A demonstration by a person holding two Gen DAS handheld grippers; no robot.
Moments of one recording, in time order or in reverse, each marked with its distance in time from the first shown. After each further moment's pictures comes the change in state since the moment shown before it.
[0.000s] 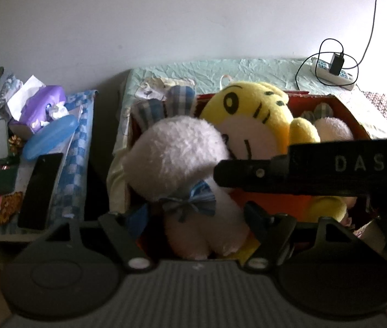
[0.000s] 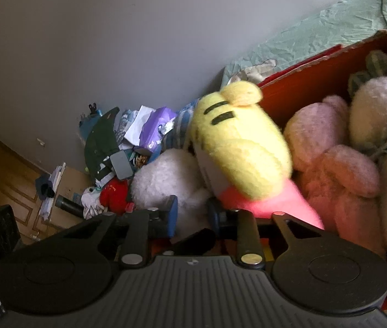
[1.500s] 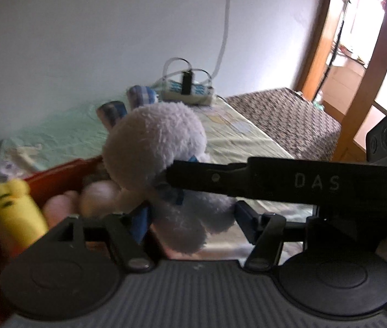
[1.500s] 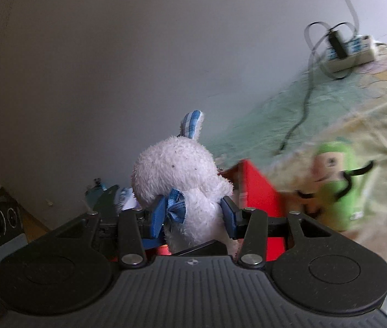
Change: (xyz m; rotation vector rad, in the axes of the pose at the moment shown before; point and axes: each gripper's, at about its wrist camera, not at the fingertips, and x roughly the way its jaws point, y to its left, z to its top) left arm -0.061 -0.213 0.046 0.216 -0.107 -0.343; right arm -0.185 -0.072 0.022 0.021 -0.301 0.018
